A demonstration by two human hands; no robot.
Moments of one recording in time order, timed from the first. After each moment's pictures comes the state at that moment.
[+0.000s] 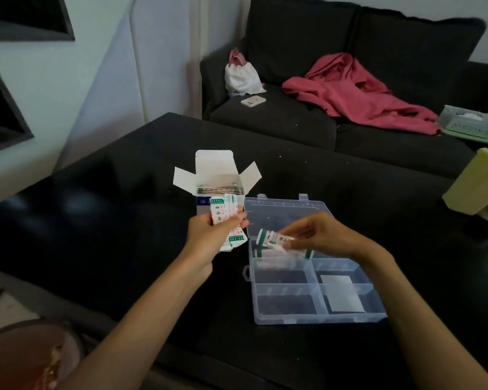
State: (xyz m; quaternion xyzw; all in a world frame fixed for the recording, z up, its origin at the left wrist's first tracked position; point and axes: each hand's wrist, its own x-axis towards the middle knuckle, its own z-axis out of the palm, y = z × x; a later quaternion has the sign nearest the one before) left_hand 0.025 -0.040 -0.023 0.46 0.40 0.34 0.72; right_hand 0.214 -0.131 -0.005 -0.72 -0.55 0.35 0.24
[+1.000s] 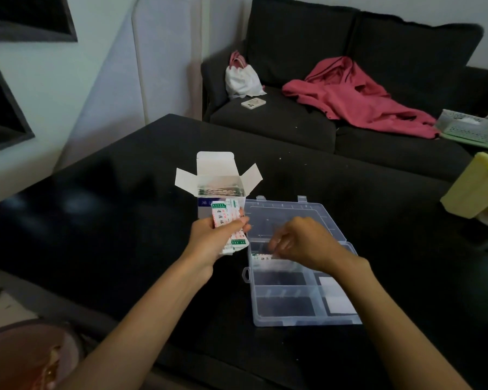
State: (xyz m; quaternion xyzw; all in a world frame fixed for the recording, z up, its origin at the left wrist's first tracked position) left_hand 0.022 -0.042 -0.024 0.45 0.39 0.31 0.74; right_hand 0.186 -0.118 -0.023 -0.76 -0.62 0.14 0.13
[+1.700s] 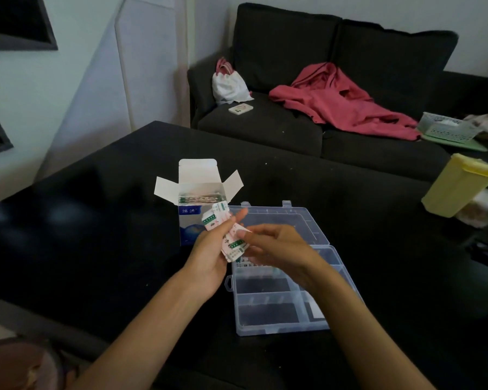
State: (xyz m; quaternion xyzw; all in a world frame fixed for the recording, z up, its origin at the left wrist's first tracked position) left_hand 0.047 -0.062 -0.015 0.30 0.33 0.31 0.84; right_hand 0.155 -0.125 -0.001 -0.68 -0.32 0.46 0.47
